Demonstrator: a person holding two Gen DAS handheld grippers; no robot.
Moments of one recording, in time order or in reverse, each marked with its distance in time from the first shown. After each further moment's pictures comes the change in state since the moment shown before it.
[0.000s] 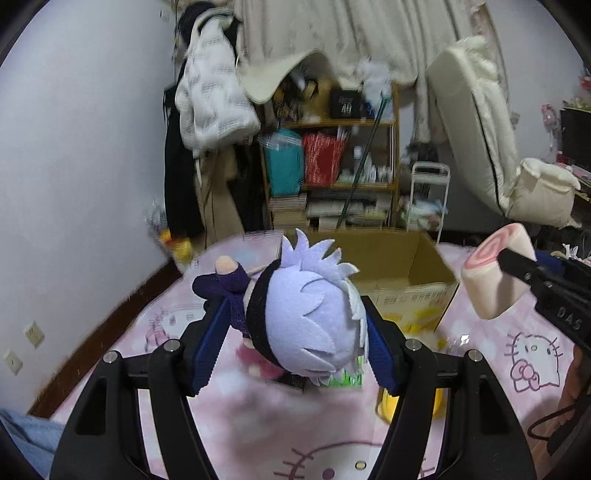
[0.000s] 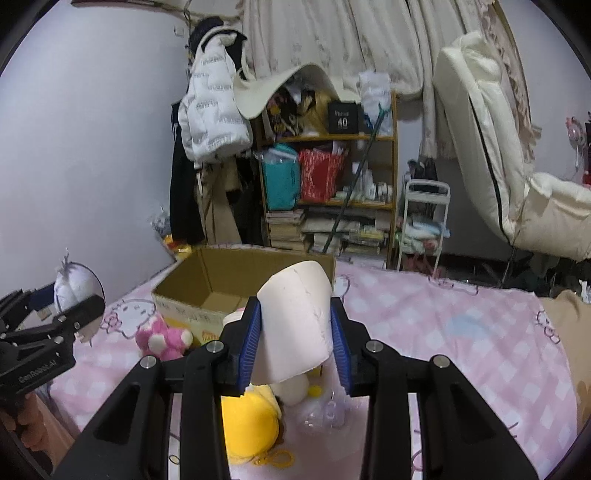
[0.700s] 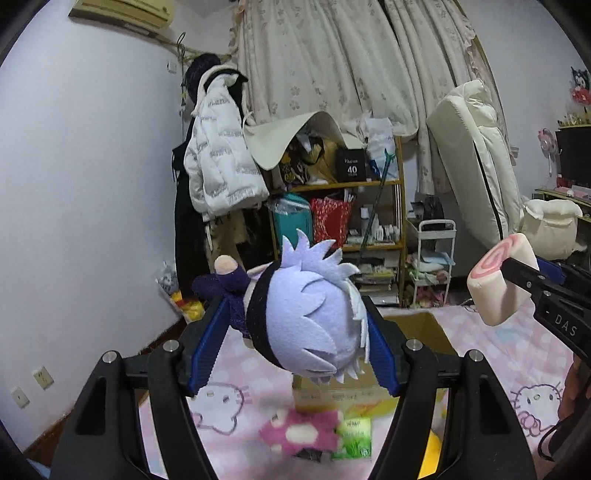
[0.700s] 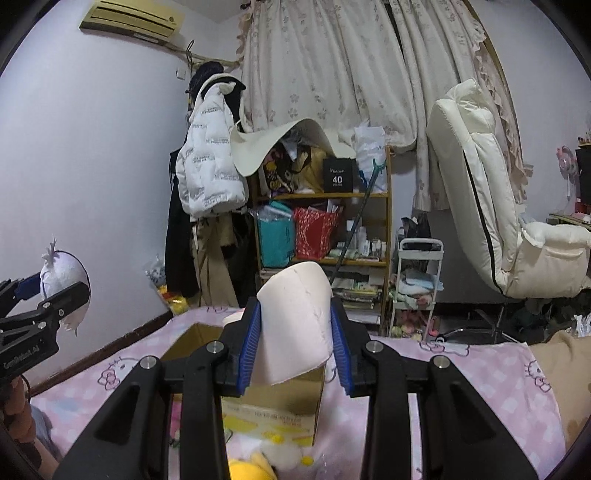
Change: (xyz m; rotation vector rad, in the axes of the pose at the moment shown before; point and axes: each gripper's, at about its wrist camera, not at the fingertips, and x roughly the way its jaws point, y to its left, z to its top) left arm -0.016 0.010 0.078 0.032 -0.201 0.034; right arm -0.007 0.000 0.068 -0.010 -0.183 -0.026
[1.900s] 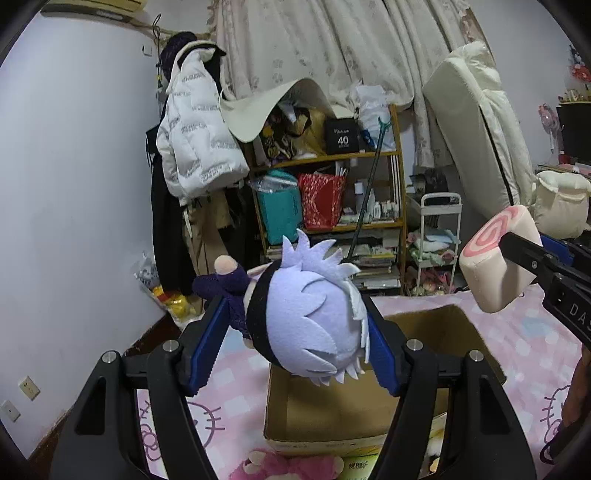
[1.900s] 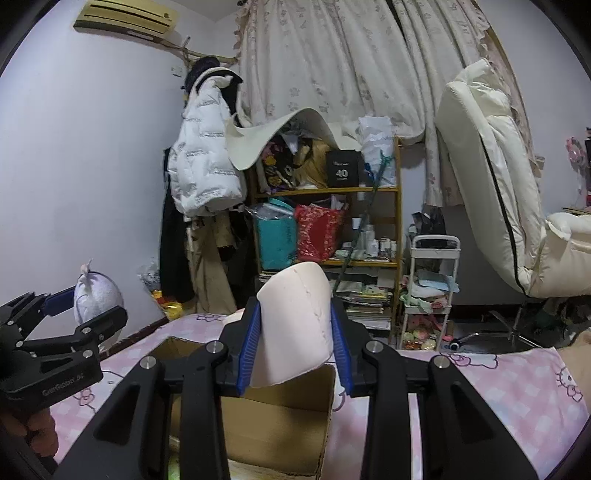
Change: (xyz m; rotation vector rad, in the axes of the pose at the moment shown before) left arm 0.124 -0.031 -0.029 0.031 0.087 -0.022; right arm 0.100 -0.013 -0.021 0.014 -0.001 0.019
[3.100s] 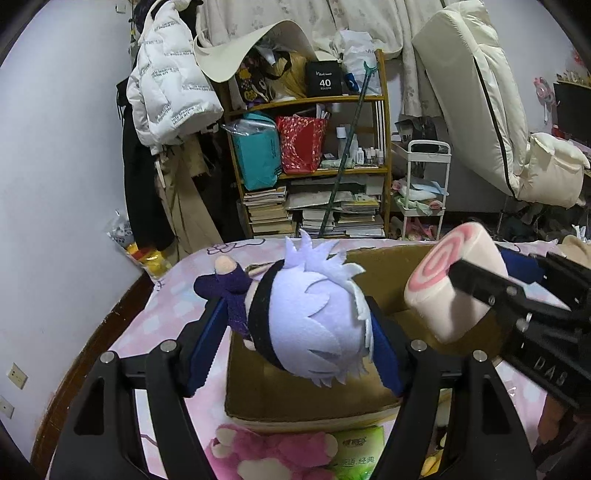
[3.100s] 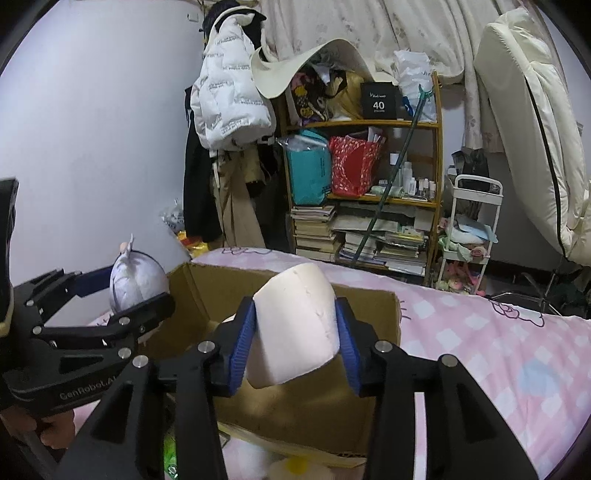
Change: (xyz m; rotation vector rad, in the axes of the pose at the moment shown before) left arm 0.049 -0.009 -0.035 0.011 0.193 -0.089; right arm 0.049 0.019 -0.055 -0.022 0.233 0.131
